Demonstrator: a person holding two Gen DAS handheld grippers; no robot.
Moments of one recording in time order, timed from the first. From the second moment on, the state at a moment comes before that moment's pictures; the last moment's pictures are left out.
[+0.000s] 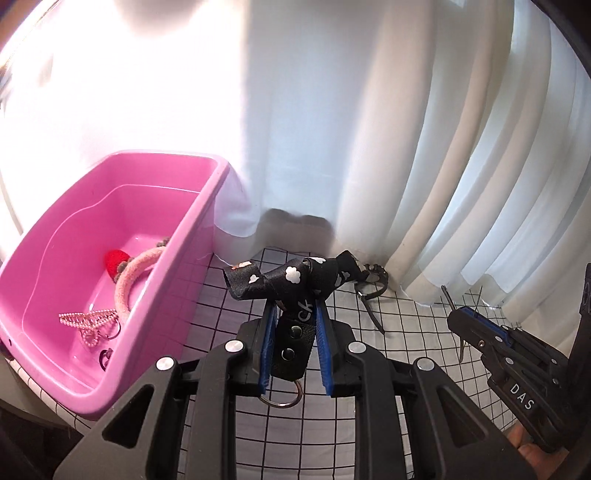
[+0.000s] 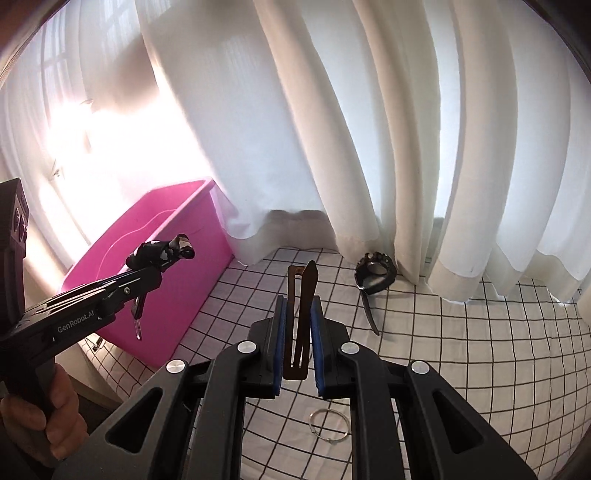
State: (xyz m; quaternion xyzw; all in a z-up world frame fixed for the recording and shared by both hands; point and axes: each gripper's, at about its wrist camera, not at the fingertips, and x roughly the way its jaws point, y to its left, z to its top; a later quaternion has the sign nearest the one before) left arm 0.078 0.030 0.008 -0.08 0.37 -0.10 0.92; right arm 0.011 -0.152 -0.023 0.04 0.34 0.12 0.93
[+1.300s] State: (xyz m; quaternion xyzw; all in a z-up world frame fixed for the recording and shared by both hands) left arm 0.123 0.255 -0.049 -0.19 0.47 0.13 0.85; right arm 0.213 0.154 -0.060 -0.10 0.53 0.33 0.77
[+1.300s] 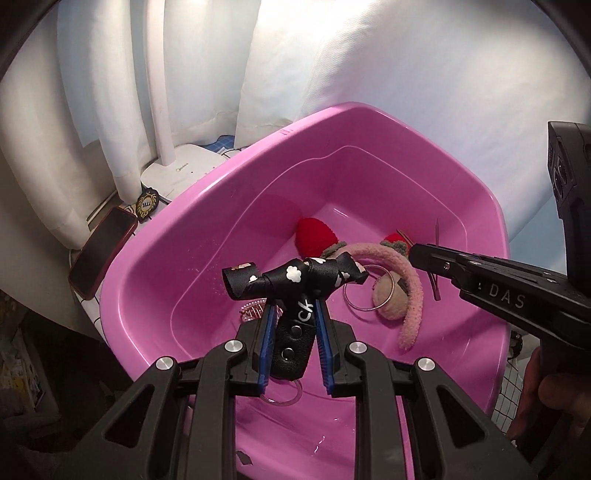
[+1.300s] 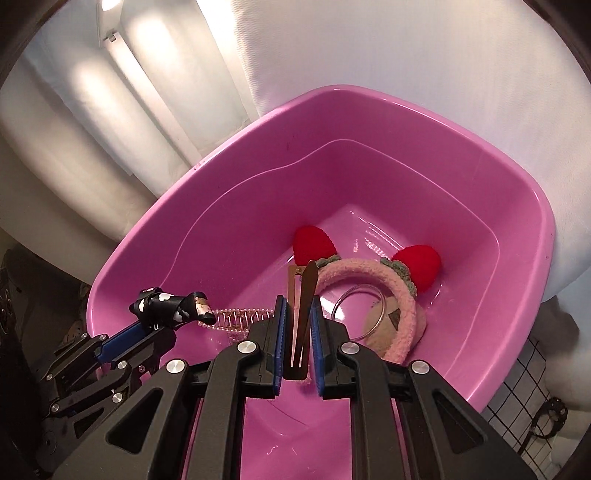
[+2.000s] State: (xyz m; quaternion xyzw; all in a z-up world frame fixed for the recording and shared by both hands) left arm 0.111 0.263 -0.038 -0.18 0.46 0.16 0.86; right arm 0.214 0.154 -0.055 -0.10 0.53 0.31 0.79
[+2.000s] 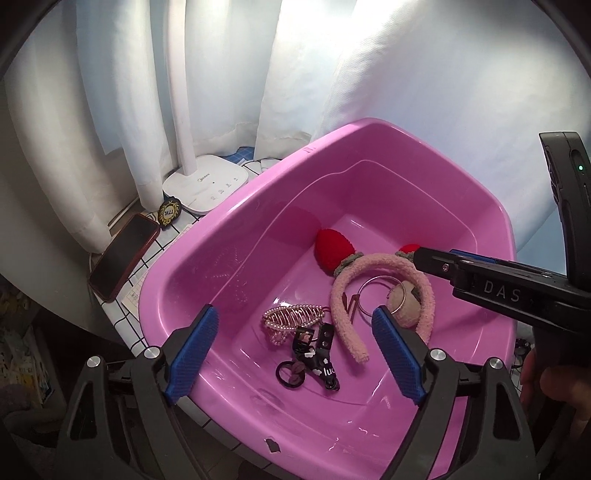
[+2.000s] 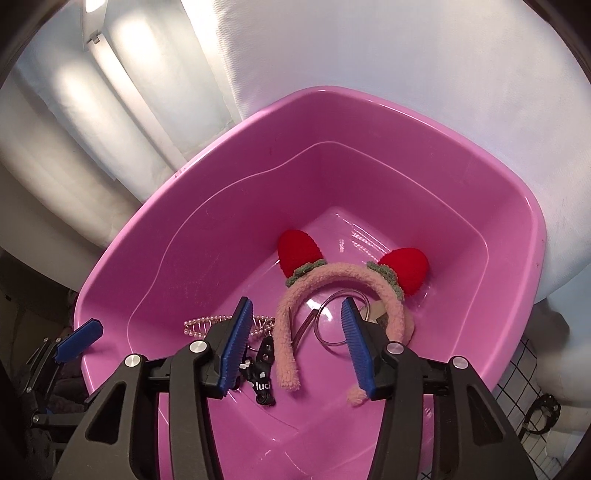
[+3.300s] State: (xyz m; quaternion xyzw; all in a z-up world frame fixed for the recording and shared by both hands) left arm 0.068 0.245 -0.012 -0.15 0.43 0.13 0.88; right arm 0.163 0.112 -0.025 -0.05 0.49 0.27 0.83
